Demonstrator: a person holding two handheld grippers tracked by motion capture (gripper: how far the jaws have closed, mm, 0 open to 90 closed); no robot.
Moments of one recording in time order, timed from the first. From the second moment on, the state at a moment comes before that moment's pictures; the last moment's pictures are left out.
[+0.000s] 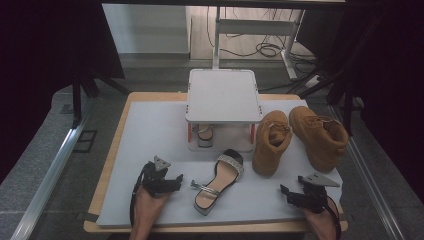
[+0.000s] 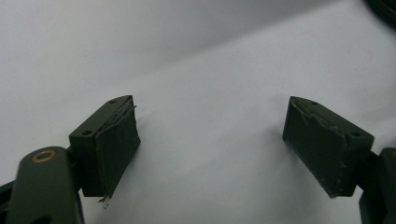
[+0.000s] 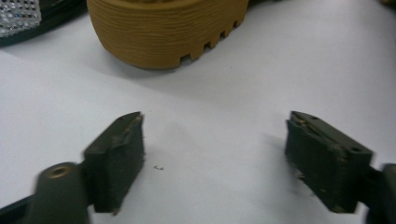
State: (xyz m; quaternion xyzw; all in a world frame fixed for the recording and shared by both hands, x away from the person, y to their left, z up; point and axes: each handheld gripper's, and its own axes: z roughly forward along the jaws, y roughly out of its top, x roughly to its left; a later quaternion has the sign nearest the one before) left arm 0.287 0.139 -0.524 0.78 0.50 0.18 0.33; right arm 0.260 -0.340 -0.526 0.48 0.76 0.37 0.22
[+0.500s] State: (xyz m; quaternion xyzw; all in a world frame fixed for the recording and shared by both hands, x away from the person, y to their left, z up) left arm 0.269 0.146 -0.517 0.80 0.47 0.17 0.35; right arm 0.259 -0.337 -0.527 0.48 0.77 0.37 0.23
